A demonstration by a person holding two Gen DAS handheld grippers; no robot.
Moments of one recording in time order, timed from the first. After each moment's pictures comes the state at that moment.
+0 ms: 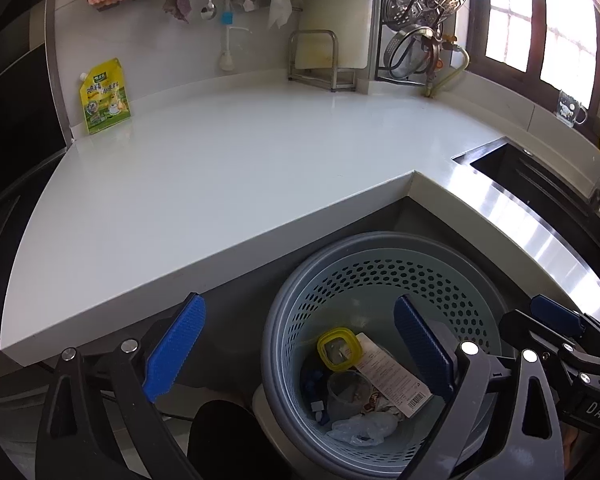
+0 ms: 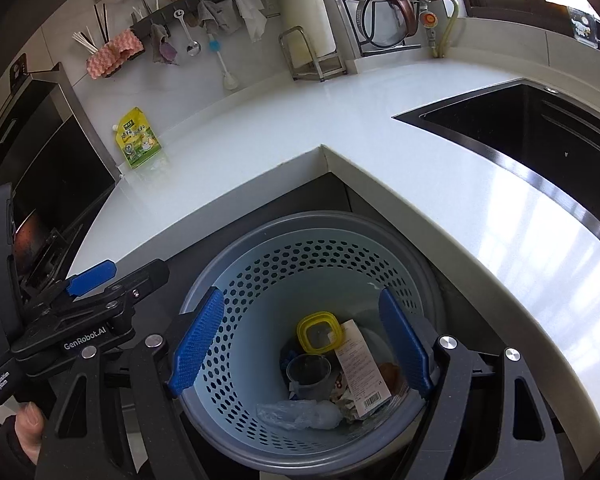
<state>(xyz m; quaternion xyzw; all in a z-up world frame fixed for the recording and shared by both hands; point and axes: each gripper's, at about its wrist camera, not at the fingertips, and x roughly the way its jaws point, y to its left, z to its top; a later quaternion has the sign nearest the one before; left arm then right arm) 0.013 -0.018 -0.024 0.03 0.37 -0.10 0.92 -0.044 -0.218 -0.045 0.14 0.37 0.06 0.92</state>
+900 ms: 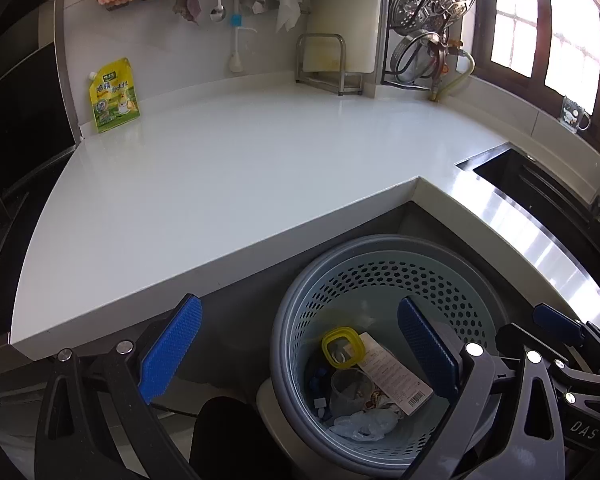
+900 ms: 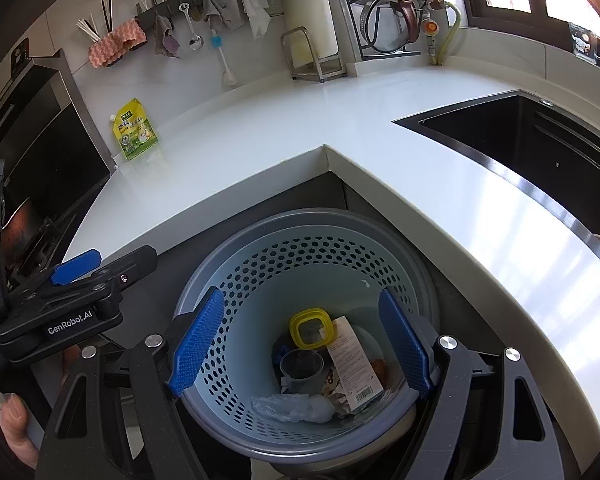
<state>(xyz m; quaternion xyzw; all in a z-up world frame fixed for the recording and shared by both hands) 0.009 -0.009 -0.015 0.02 0.37 -0.09 0.92 -0.050 -0.210 -0.041 0.12 0.37 0.04 0.92</state>
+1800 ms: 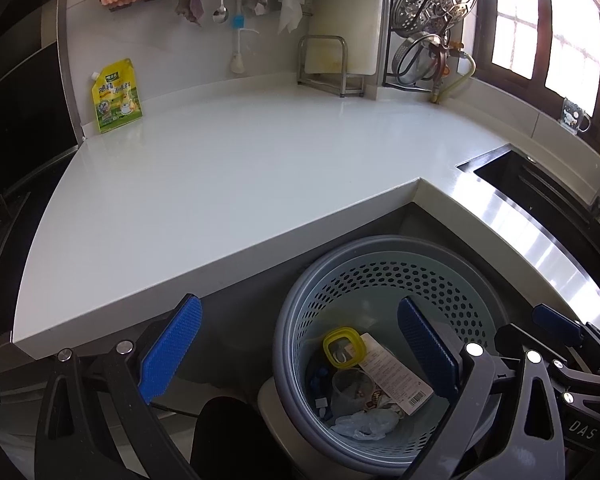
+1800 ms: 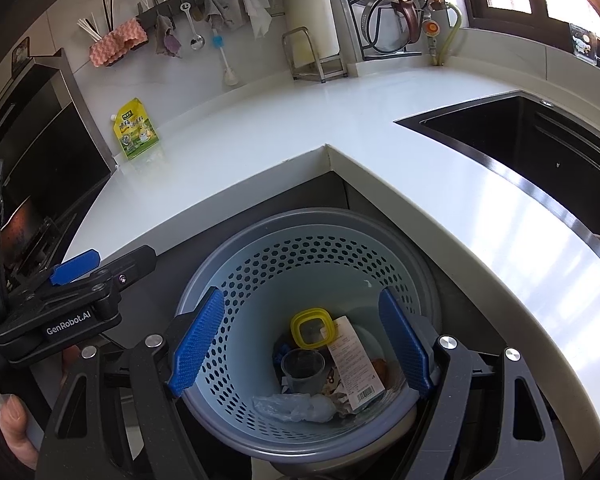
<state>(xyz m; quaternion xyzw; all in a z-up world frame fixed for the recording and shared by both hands) 0.007 -0.007 -0.014 0.02 0.36 -0.09 0.93 -0.051 -0.209 -0.041 0.12 0.37 0.05 0.92</state>
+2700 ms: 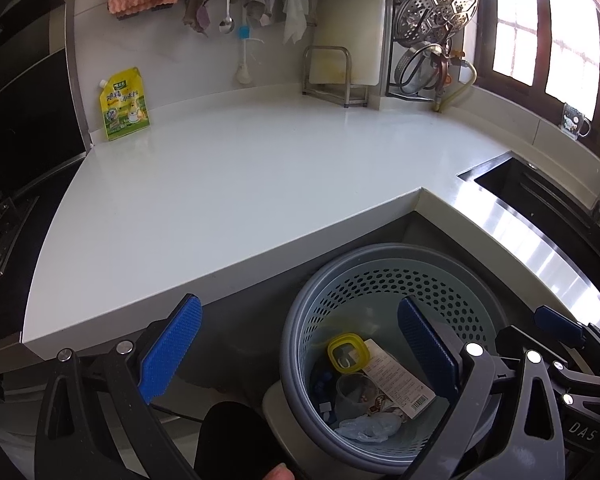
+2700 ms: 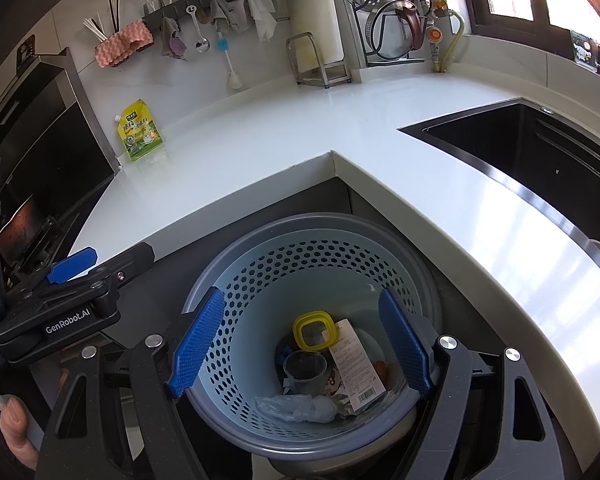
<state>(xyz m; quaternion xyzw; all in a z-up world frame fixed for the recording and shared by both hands) 0.000 -0.005 -0.004 0.02 0.35 -0.08 0.93 -0.055 -0.205 -0.036 0.11 0.36 0.05 0.92</state>
